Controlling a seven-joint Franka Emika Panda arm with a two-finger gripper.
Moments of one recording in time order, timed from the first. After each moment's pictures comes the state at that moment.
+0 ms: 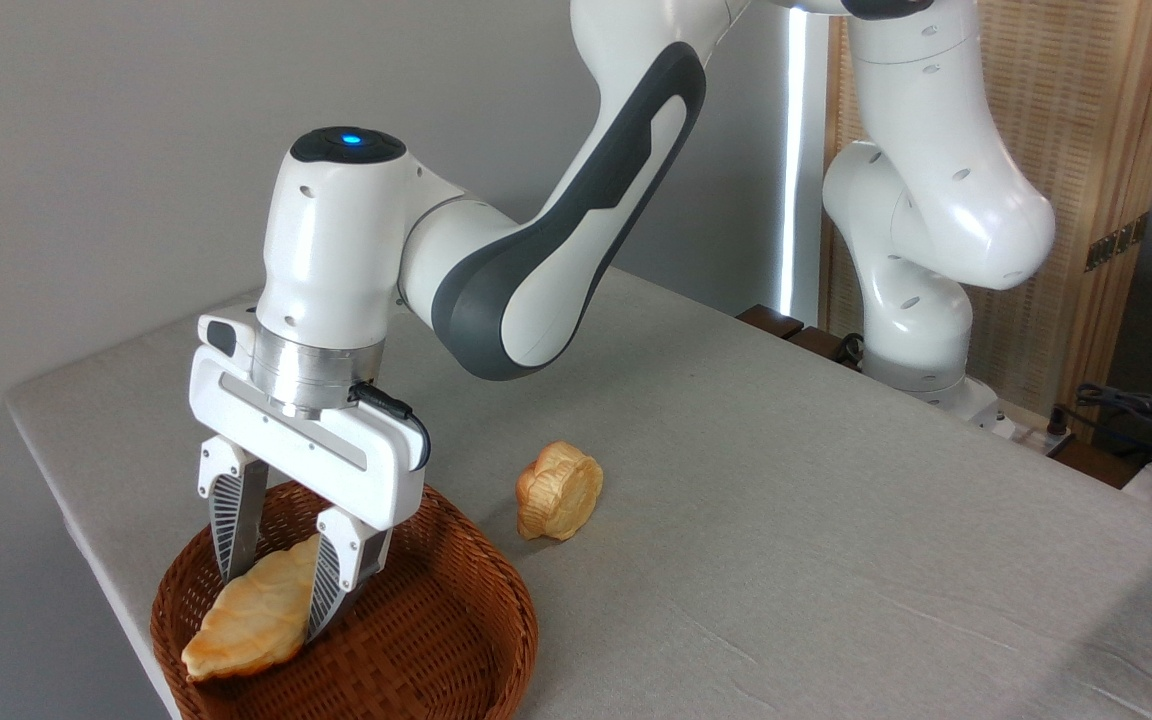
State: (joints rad) arm -0.15 0.26 0.02 -1.91 -0.14 2.57 0.39
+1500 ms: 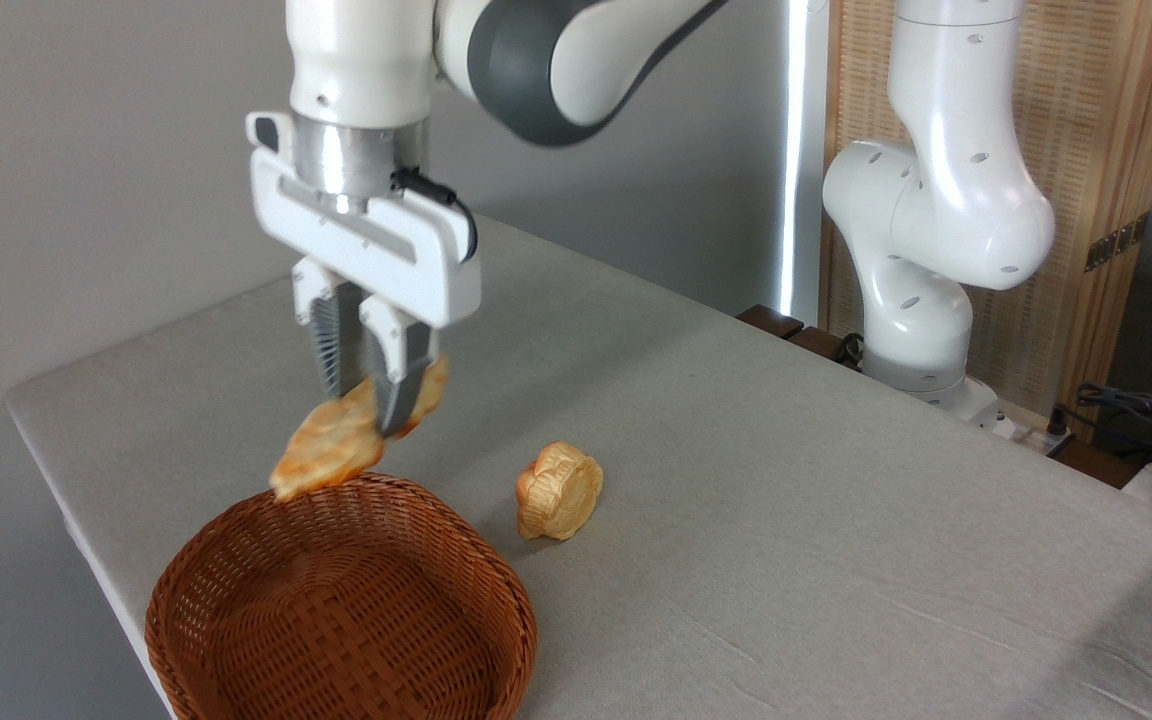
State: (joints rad) arm -0.16 -0.05 0.02 -1.90 -0.13 2.03 0.51
